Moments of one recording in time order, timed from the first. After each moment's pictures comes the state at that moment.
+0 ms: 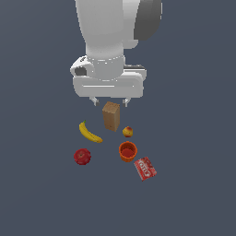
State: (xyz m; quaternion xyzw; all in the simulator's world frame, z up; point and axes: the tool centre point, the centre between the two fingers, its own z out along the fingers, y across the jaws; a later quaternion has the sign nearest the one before) arm 0.014 -0.024 0.321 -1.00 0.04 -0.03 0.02
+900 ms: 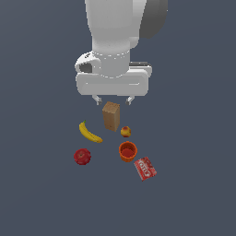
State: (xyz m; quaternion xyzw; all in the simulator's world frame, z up) arm 0.016 -0.014 0.329 -1.00 0.01 -0.04 0.01
